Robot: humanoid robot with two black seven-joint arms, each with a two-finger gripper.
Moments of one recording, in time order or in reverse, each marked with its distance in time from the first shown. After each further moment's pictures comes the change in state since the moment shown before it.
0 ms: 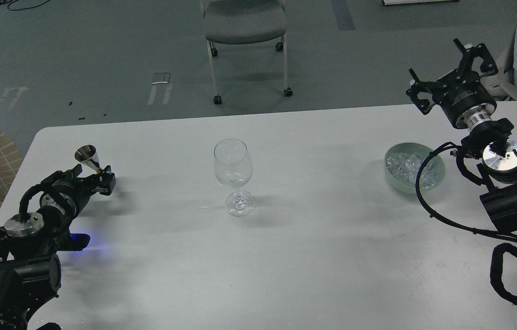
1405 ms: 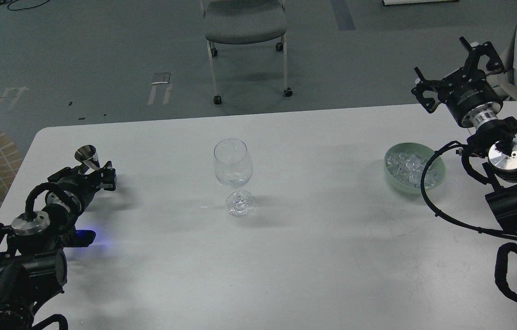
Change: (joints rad) left arm -0.046 -0.013 0.000 0.086 -0.001 -0.071 -0.001; right arm 0.001 -0.019 0.000 0.005 0.000 0.000 0.000
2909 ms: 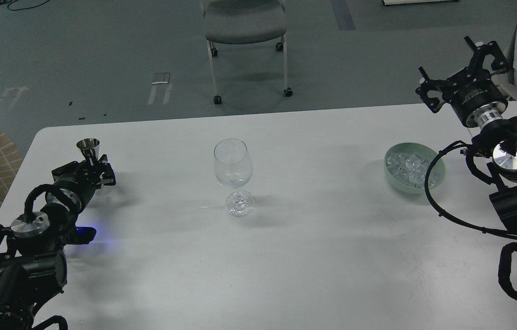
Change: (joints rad) left arm 0.008 0.000 -0.001 -0.015 -0.001 -0.068 0.020; right arm -0.001 -0.013 0.000 -0.003 0.000 0.000 0.000
